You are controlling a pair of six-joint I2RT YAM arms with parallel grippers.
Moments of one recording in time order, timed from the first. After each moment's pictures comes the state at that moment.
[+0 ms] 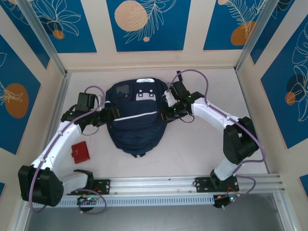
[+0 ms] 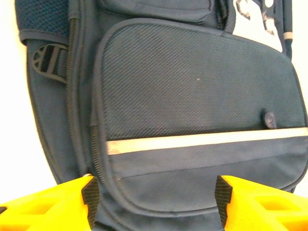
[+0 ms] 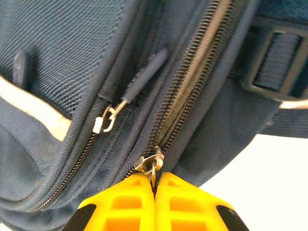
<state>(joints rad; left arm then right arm) -0.19 1.17 0.96 -0.71 0.33 -0.53 0.52 1.64 1.25 -0.74 -0.36 0.24</state>
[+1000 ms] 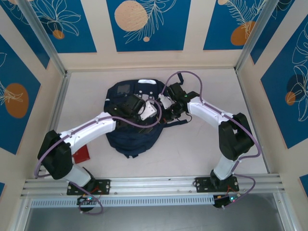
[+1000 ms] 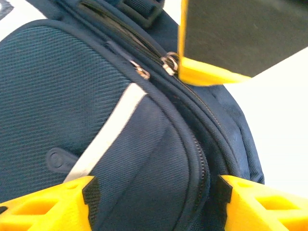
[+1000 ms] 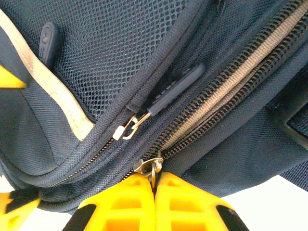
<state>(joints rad) -0.76 1.51 1.16 -0.64 0.07 0.23 0.52 1.71 1.28 -0.75 -0.49 0.13</state>
